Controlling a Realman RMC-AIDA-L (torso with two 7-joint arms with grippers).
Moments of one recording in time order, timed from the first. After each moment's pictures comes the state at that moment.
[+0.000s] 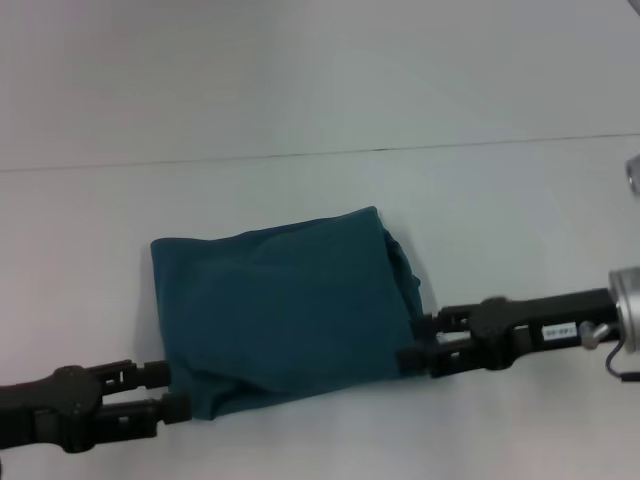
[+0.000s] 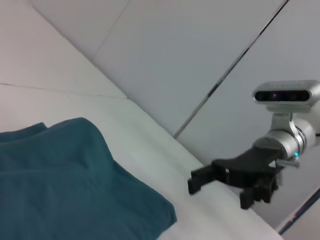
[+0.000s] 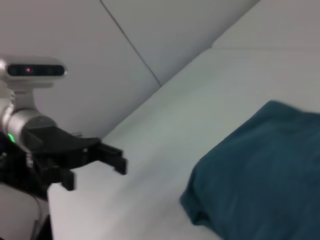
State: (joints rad) left arm -0.43 -2.11 0.46 0.83 2.17 1.91 -1.74; right arm 0.62 2.05 -0.64 -0.67 -2.19 -1.71 1.81
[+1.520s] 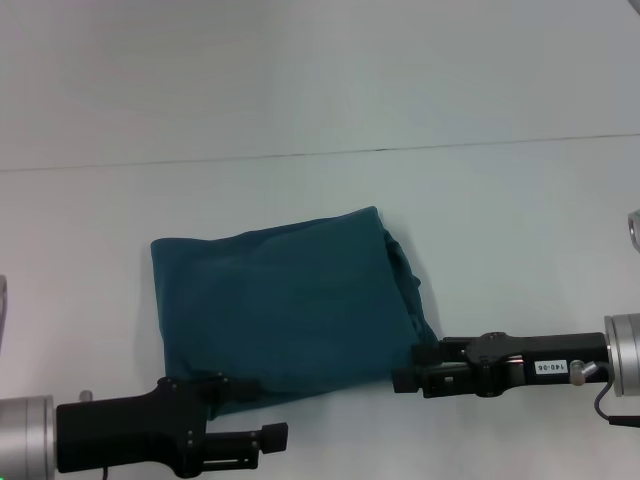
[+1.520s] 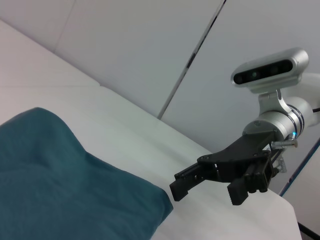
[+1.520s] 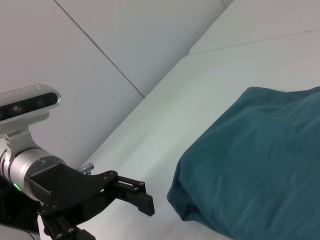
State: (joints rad) left arm -0.46 -2.17 0.64 0.67 2.12 1.70 -1.49; right arm 0.55 2.08 -0.63 -0.58 -2.16 -1.61 1.77
